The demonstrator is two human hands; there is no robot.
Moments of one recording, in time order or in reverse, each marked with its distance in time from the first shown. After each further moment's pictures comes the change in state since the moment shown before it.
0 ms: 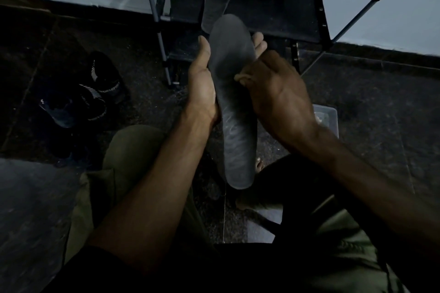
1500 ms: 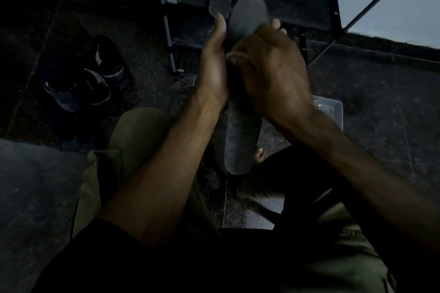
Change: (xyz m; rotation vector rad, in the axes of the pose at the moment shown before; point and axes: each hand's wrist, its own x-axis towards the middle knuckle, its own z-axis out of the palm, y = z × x) left_hand 0.003 -0.006 -0.015 0.210 -0.211 0.001; right_hand 0.013 -0.028 -0.009 0.095 0.073 -0.014
